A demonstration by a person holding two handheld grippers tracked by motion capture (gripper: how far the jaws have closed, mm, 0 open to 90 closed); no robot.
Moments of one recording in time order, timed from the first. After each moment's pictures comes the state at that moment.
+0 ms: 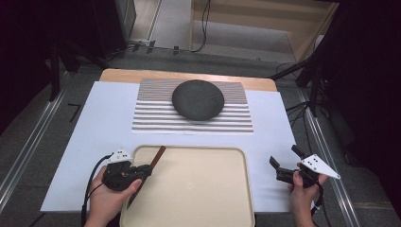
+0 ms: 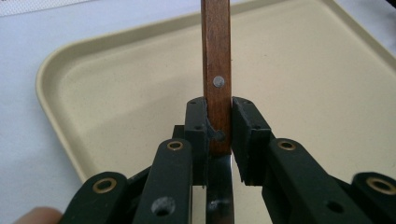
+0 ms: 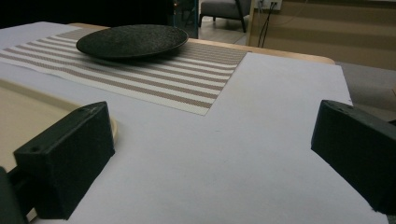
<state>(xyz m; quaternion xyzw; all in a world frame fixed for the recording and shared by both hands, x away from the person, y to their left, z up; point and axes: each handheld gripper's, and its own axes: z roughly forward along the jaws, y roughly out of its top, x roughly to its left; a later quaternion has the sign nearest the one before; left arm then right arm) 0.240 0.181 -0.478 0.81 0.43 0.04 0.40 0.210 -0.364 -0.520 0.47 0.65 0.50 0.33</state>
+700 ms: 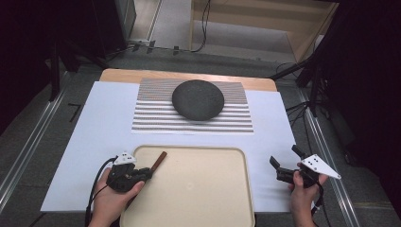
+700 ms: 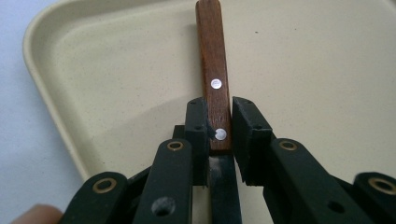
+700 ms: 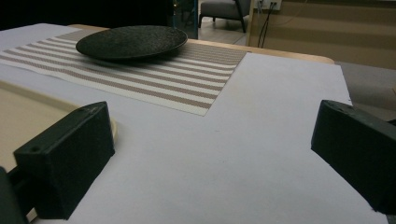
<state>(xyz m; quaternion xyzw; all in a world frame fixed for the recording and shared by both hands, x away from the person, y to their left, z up) 0.243 0.177 -0.497 0.81 0.45 0.04 0.37 0.209 -0.364 -0.520 0.47 0.65 0.50 0.33</state>
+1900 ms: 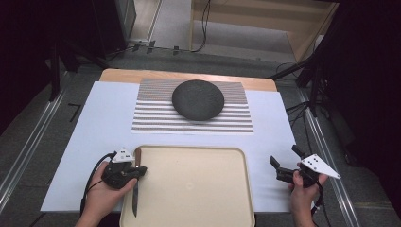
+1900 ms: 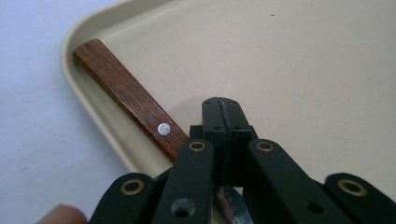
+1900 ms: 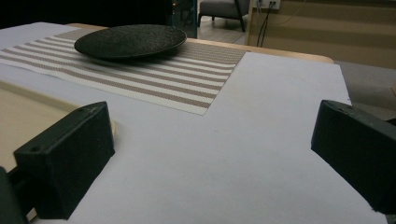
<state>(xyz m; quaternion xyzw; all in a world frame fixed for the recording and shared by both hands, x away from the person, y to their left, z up) 0.255 0.192 -0.494 0.85 0.39 0.06 0.34 0.210 -0.364 -0.520 0.47 0.65 0.50 0.33</state>
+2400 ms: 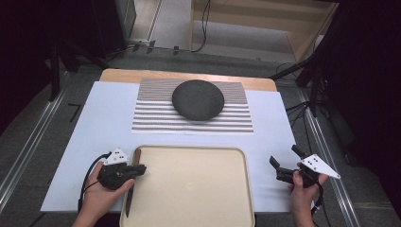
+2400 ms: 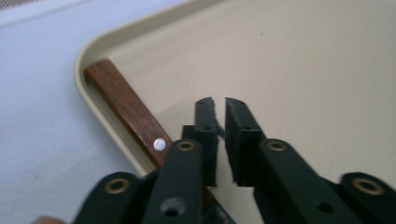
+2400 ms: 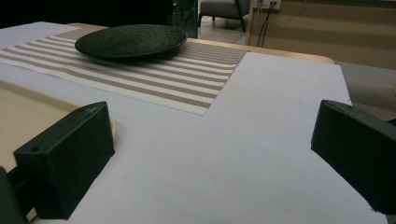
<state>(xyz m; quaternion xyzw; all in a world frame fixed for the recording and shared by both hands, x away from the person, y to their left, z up) 0.252 0.202 -0.491 0.83 0.37 0.07 0.40 0.210 -0.364 -0.520 0.47 0.65 0.50 0.33</state>
